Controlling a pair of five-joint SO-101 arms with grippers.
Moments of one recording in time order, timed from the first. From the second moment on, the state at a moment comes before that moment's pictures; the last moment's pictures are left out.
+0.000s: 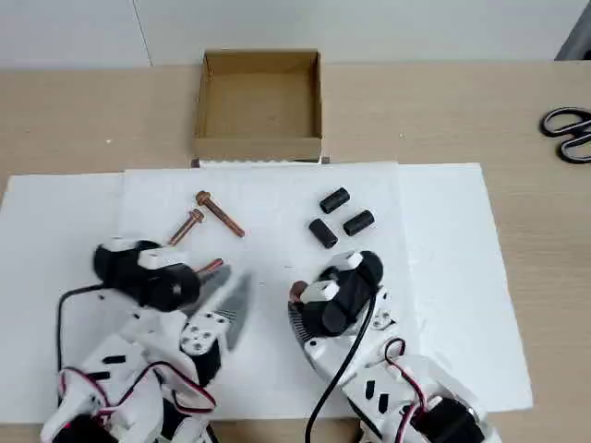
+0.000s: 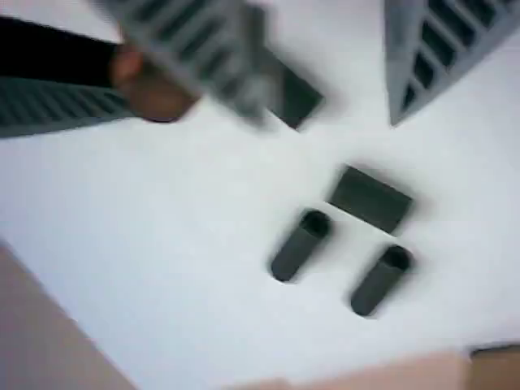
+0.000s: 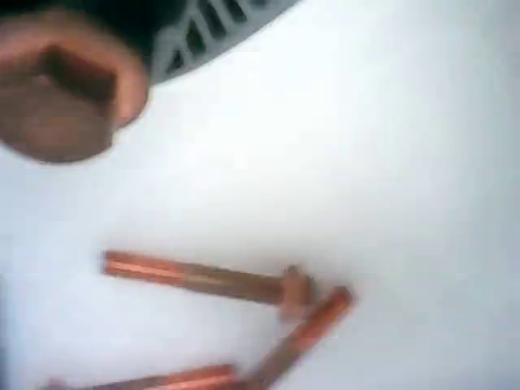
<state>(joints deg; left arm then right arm) 25.0 -96.2 56.1 75.3 16.0 -41.8 -103.1 71.1 67.9 -3.5</state>
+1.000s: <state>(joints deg) 5.2 -95.7 95.5 45.7 10.2 -22.6 -82.5 67.3 48.7 -3.5</state>
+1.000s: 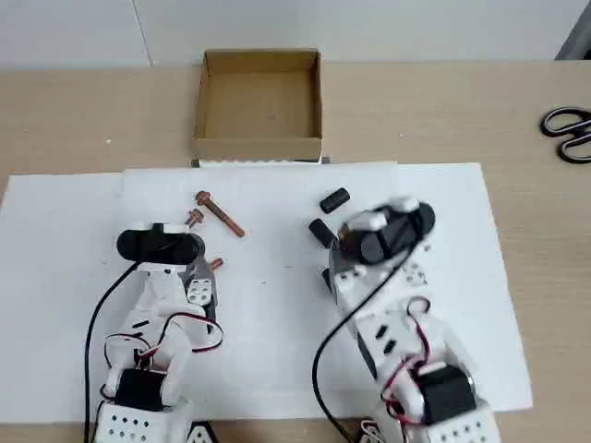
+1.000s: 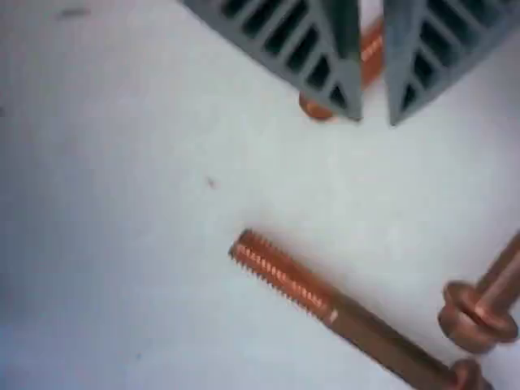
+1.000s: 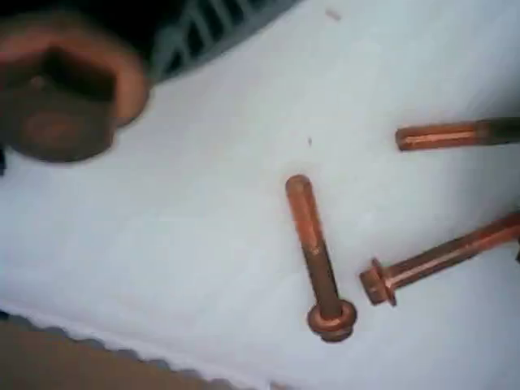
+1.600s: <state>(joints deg) 5.2 -95.7 95.5 45.1 10.3 -22.8 -20.5 20.1 38.8 -3.5</state>
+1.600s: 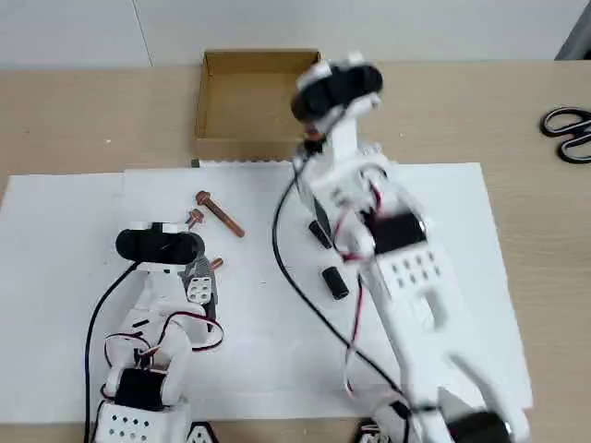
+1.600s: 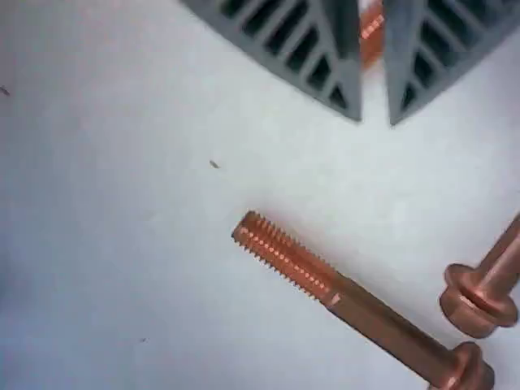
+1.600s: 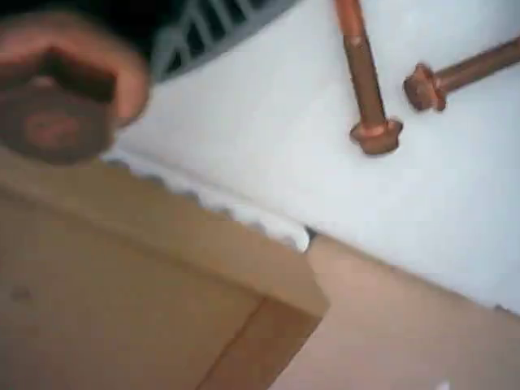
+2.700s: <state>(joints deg) 5.2 -95.7 95.5 45.1 10.3 -20.4 51.9 -48.2 37.5 -0.9</state>
